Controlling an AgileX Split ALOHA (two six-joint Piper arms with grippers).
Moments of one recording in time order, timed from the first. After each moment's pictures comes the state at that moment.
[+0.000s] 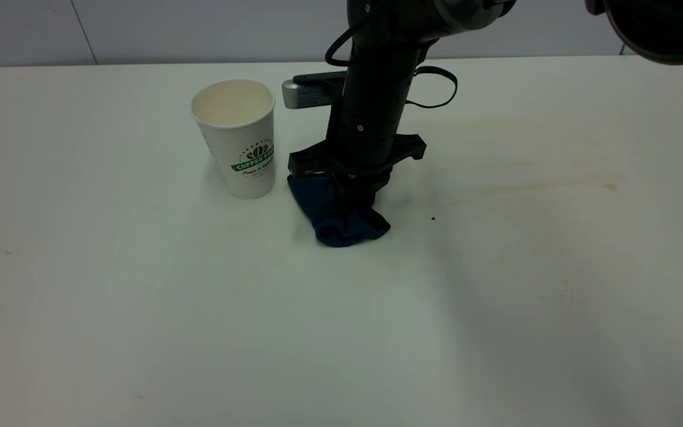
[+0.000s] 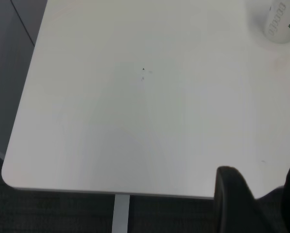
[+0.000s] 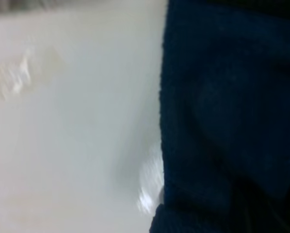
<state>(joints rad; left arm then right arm) -0.01 -0.02 -0.49 0.06 1.13 -0.05 0.49 2.76 -2.19 0.21 0.89 0.03</state>
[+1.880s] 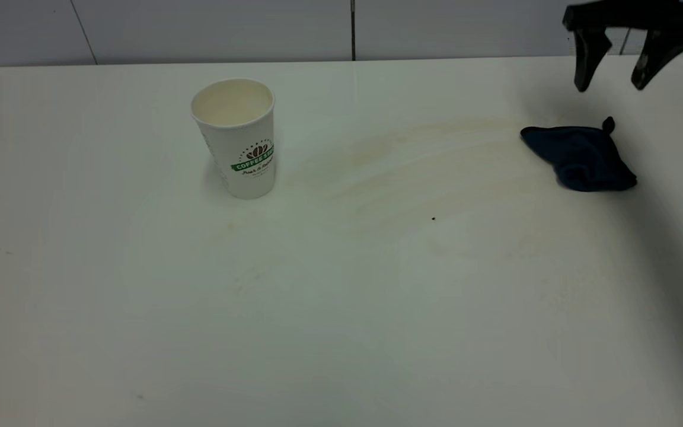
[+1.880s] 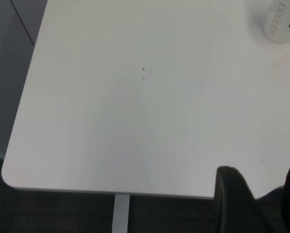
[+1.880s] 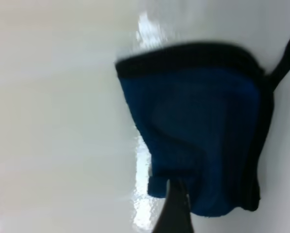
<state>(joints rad) -0.01 -0.02 -0.49 0.06 1.13 -0.05 -0.04 2.65 -2.36 0.06 1.21 -0.04</state>
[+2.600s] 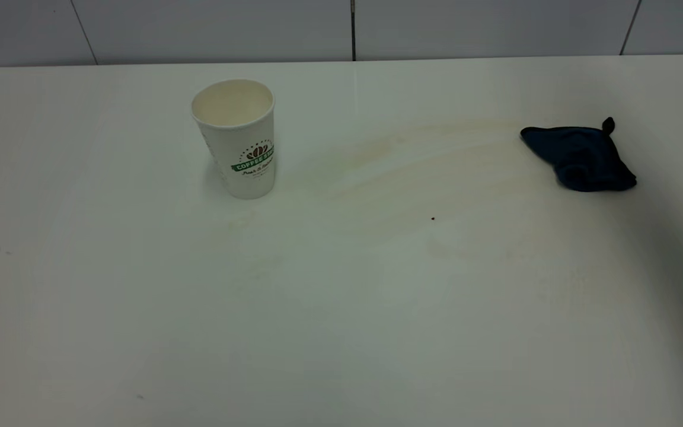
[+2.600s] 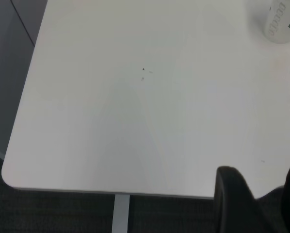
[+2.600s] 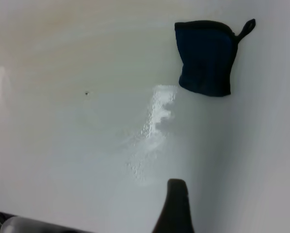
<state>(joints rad) -0.01 -0.02 -0.49 0.06 1.13 -0.05 -0.04 1.60 -1.61 0.14 1.23 -0.17</state>
